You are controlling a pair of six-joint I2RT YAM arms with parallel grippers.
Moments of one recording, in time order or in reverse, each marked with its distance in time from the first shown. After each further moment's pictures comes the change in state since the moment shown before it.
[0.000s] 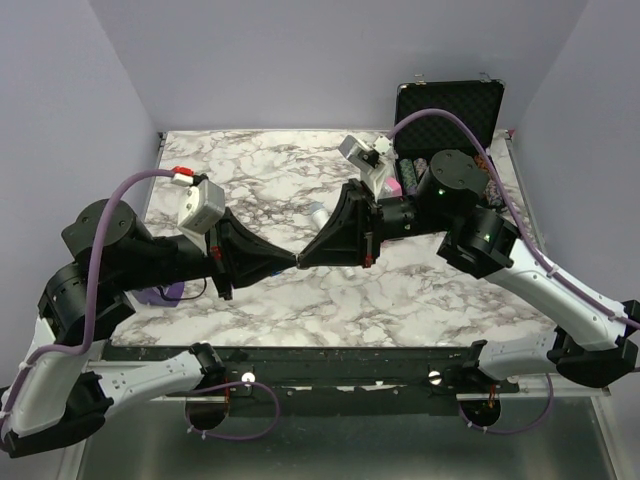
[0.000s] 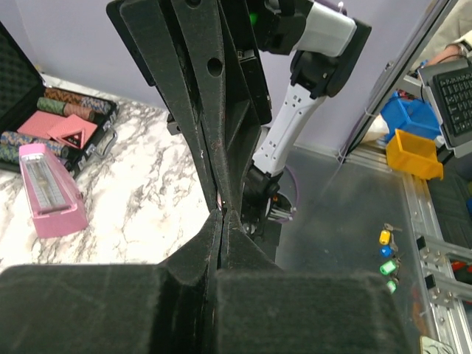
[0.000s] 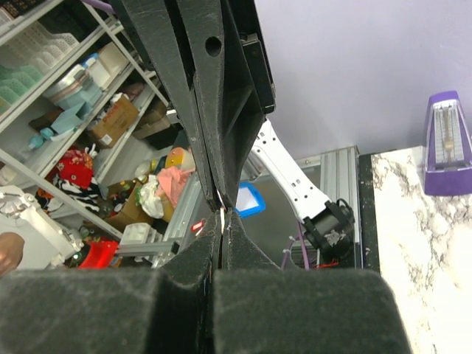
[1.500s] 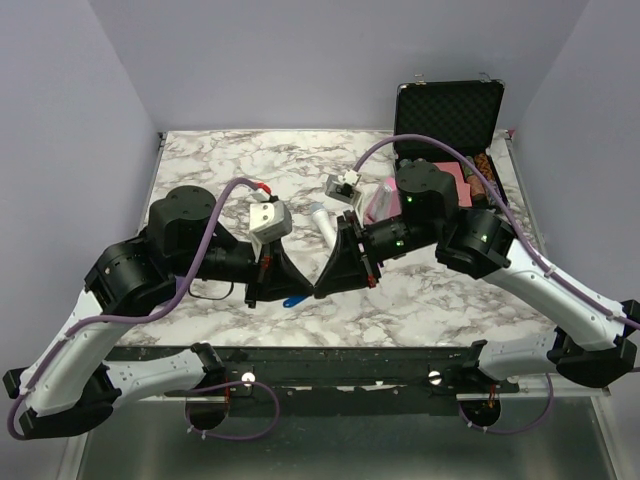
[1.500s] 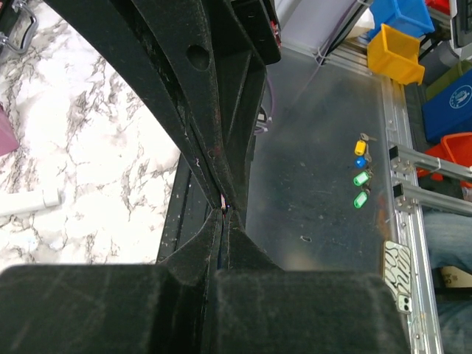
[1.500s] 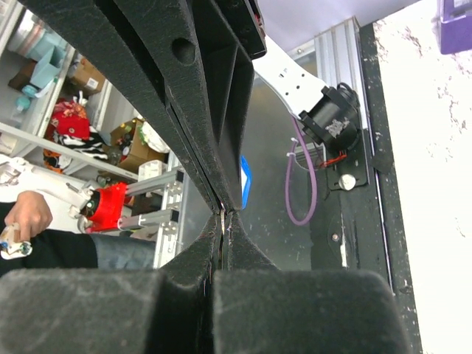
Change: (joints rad) left arm 0.002 0.104 -0.061 -0.216 0.163 0.111; right arm -0.002 -0.004 -0.021 -0.378 -0.030 -0.094
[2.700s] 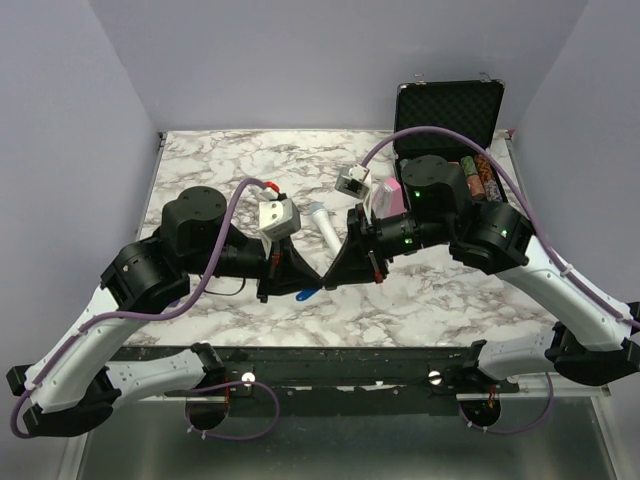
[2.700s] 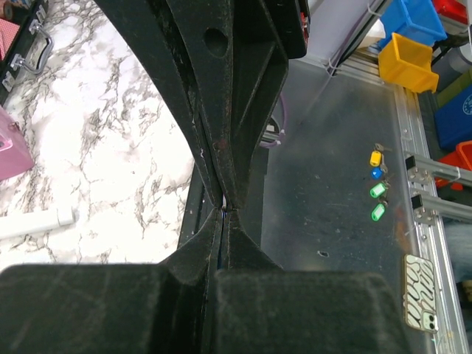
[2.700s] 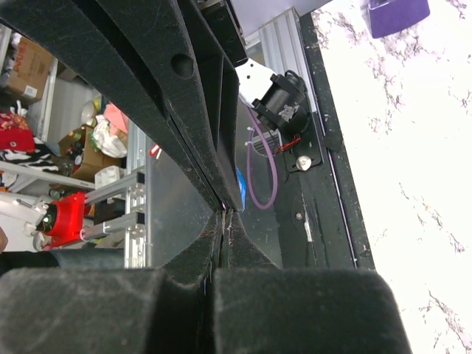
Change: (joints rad) left arm 0.000 -0.003 -0.098 0.126 -0.012 0.015; right arm 0.000 0.016 0.145 -0.256 0.154 -0.108
